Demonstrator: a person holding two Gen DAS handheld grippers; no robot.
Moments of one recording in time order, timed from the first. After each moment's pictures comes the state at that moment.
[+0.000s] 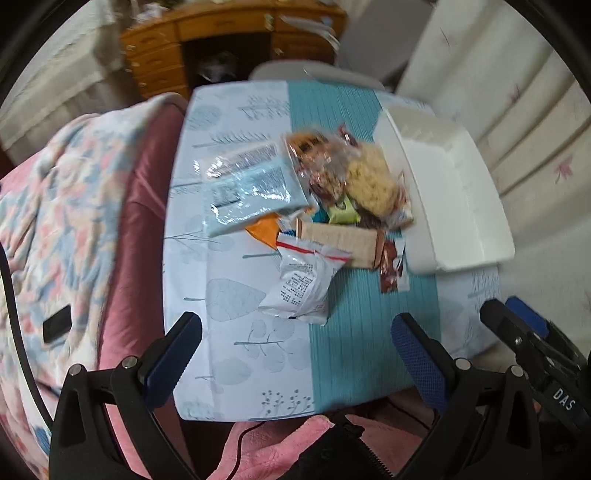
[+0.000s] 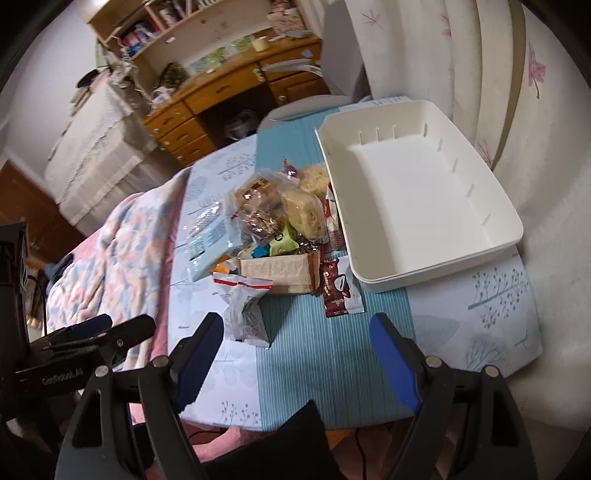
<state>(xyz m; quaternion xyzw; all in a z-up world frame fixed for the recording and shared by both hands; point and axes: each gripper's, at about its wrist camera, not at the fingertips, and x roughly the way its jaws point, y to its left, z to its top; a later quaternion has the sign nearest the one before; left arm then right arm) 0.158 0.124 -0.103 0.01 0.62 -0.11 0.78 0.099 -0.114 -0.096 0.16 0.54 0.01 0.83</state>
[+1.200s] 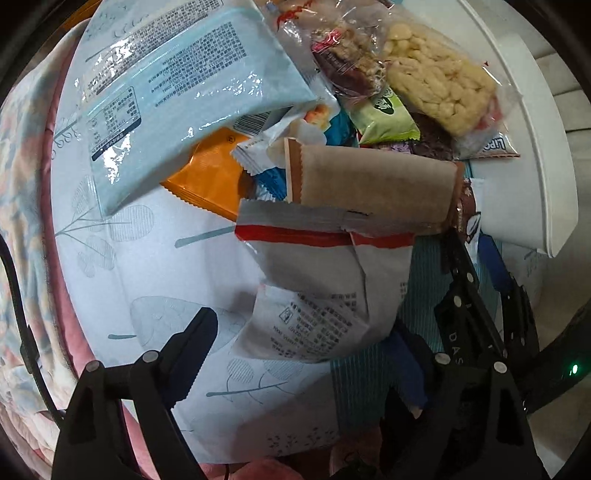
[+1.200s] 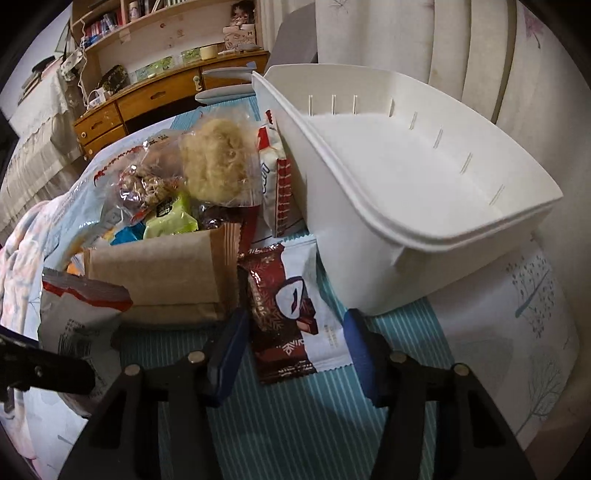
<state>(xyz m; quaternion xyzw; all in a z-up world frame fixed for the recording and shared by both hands) 0.233 0.087 -0.278 0.04 0.75 -0.15 0.64 0.134 -0.084 -0.279 0.07 0.48 -0.13 0.87</state>
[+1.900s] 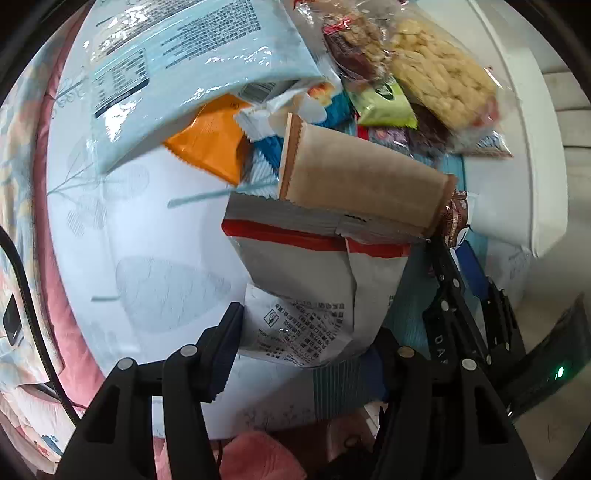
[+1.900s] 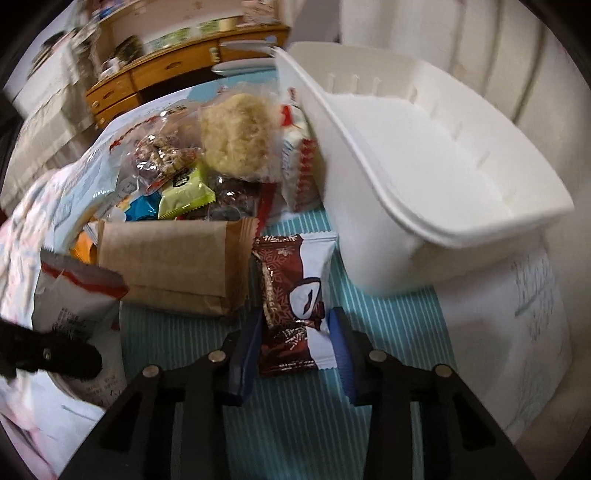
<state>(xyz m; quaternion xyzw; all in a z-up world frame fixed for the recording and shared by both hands) 0.221 0.103 -0.277 -0.01 0.78 -0.14 0.60 0.134 -0.081 -0.271 0.07 0.53 -0.11 0.84</state>
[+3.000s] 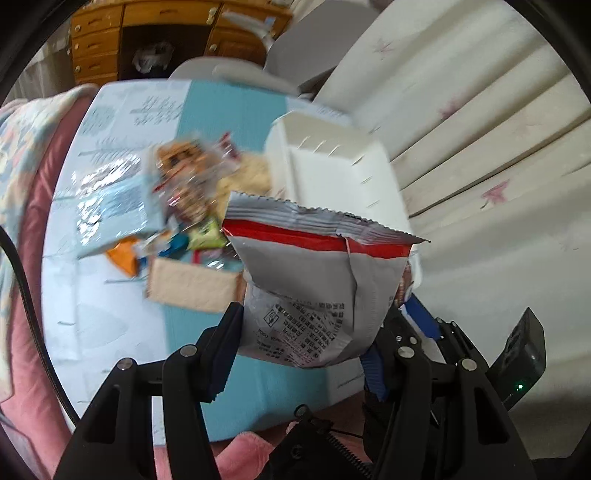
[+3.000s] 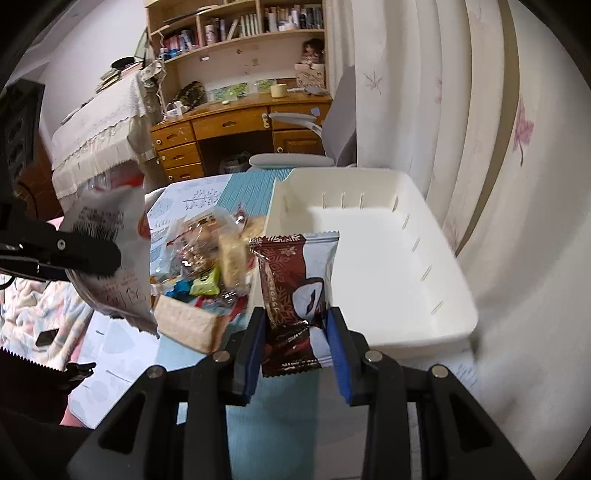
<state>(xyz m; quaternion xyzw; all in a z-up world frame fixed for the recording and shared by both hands) 0.183 0.020 -0.092 -0.13 0.59 -0.23 0.76 0.099 -0.179 -0.122 0.02 0.43 0.02 0.90</state>
